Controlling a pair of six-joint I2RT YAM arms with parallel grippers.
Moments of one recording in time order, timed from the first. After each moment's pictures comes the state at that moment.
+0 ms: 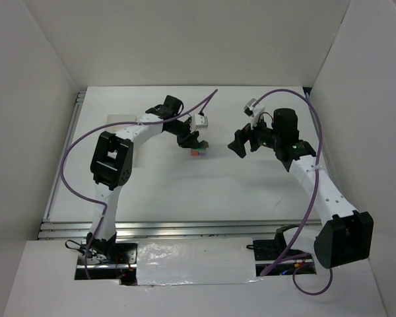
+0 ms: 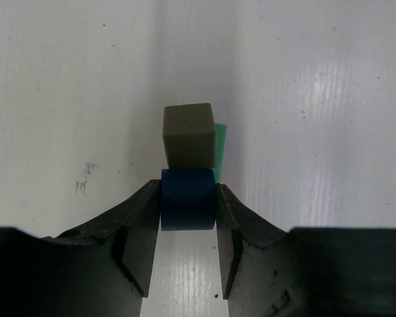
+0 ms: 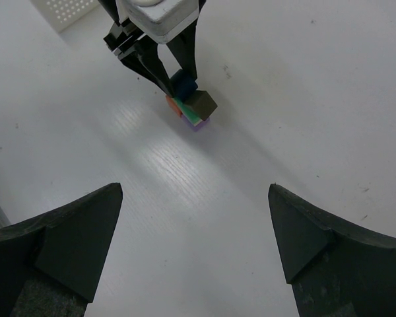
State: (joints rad) left arm -0.41 2.19 1.76 -0.58 0.75 0.84; right arm 0.19 1.20 0.99 -0.27 -0.58 -0.25
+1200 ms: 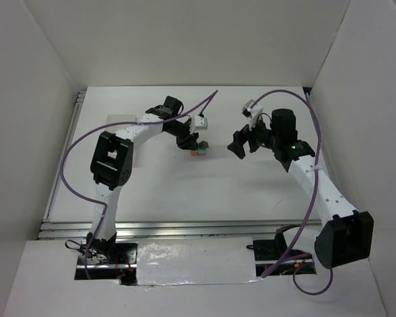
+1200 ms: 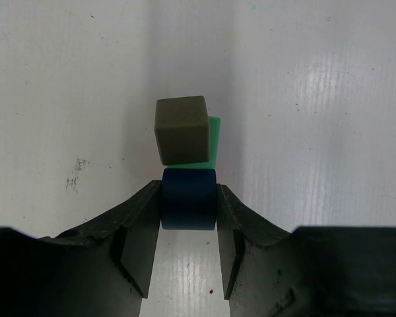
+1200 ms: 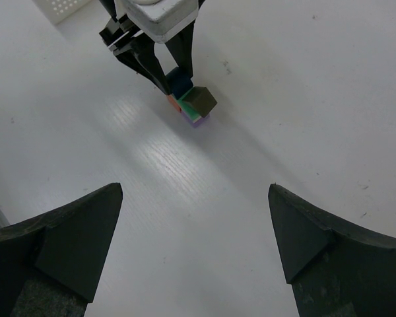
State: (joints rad) left arm -0.41 2.19 1.76 -0.61 0.75 0.86; right arm 0.21 1.20 1.00 -0.29 -0.56 -0.27
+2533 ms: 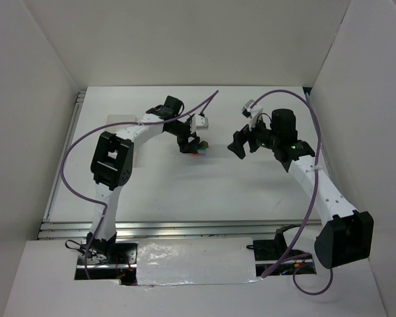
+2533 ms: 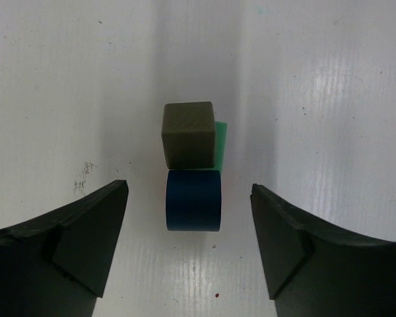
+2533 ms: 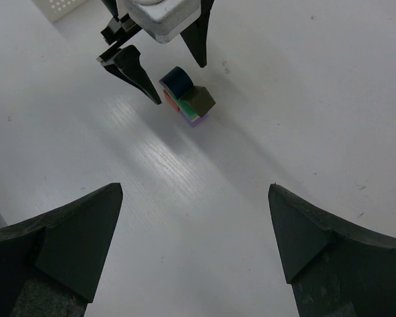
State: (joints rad) left arm -0.41 2.19 1.76 -0.60 0.73 0.86; right arm 0.21 1.20 1.00 -0.29 -0.55 -0.28
